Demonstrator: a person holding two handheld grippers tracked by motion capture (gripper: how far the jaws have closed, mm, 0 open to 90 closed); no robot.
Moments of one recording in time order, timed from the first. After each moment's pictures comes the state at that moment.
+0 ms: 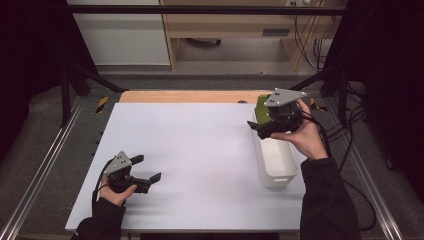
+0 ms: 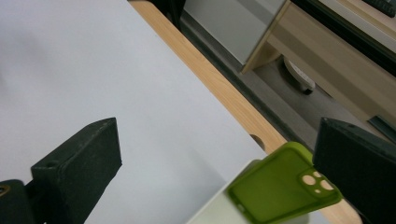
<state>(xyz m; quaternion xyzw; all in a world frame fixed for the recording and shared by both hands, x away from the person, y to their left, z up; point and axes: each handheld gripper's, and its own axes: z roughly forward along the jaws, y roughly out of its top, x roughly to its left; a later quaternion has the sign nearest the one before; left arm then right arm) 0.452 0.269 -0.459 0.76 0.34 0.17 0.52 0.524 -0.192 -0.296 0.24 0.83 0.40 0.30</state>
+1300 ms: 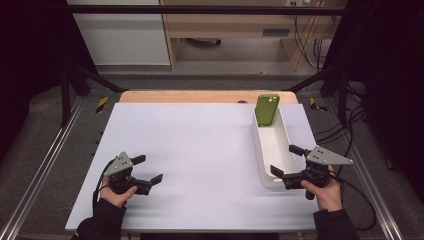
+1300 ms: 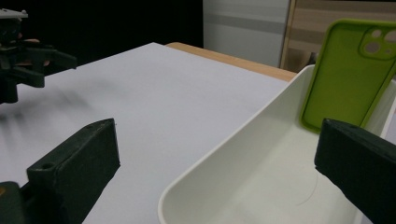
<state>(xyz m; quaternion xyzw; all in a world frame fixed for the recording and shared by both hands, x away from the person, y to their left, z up) 0.449 0.265 -0.456 0.77 0.32 0.17 0.53 0.431 -0.271 -0.407 0.33 0.73 0.56 0.21</state>
